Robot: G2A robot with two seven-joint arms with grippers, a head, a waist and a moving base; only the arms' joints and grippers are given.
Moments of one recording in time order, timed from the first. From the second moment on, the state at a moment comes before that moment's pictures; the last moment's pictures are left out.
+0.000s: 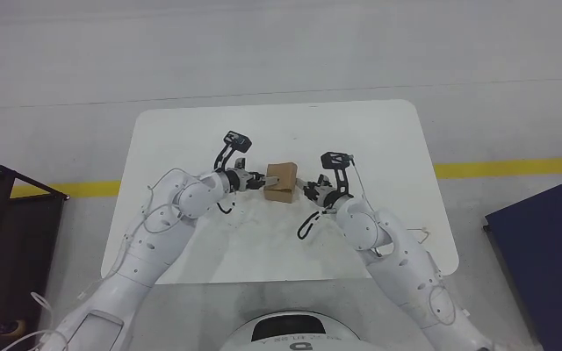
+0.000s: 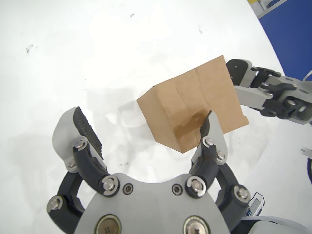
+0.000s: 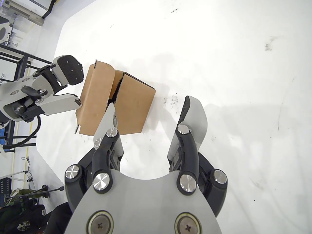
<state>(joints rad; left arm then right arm) 1.07 -1.21 -0.99 -1.36 0.69 -0.26 -0.70 -1.44 -1.23 1.10 -1.70 -0.73 0.23 0.48</state>
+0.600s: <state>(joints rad) 0.98 -1.25 -0.96 -1.11 0.34 -0.42 -0.68 -1.45 -1.23 1.12 -1.72 -0.73 0.22 0.47</state>
